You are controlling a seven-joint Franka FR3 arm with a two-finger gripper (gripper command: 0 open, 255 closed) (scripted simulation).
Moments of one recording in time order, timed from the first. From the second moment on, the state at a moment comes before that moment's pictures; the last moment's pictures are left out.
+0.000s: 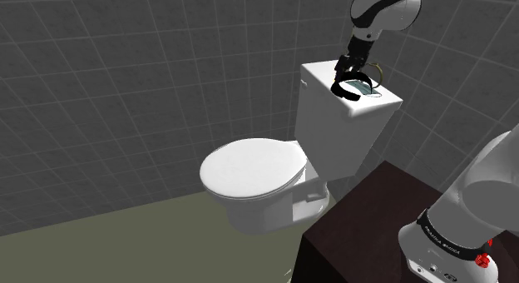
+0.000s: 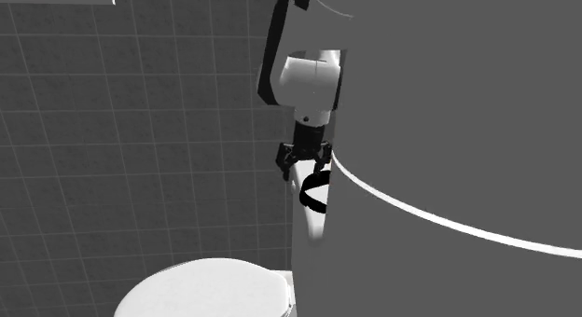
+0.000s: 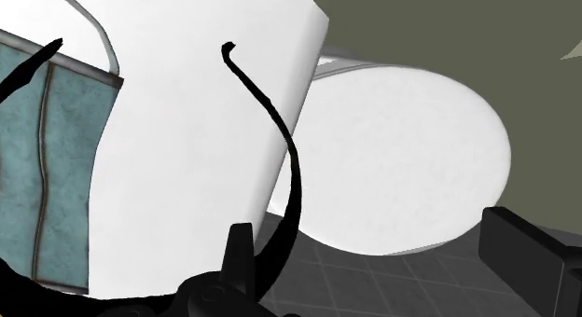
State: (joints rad) arm 0.00 -0.07 -0.45 -2.16 0.13 2.21 -0.46
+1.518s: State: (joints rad) arm -0.02 0.08 -0.47 -2.15 0.23 2.31 -0.56
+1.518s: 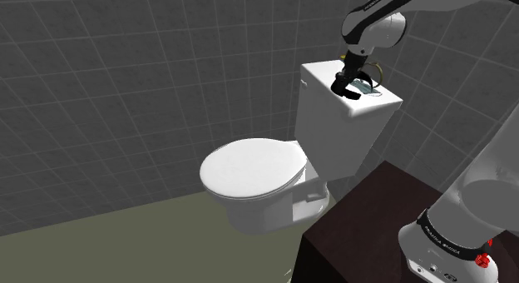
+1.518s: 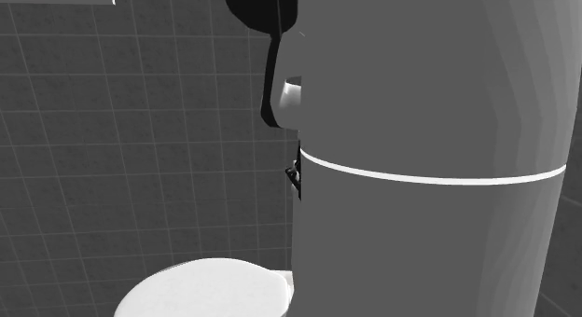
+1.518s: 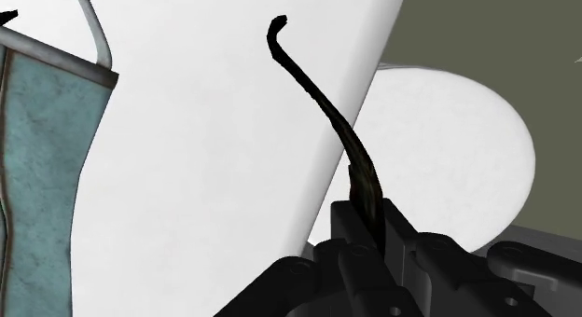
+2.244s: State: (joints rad) arm -0.01 0.00 -0.47 -2.07 0.17 2.17 -0.51
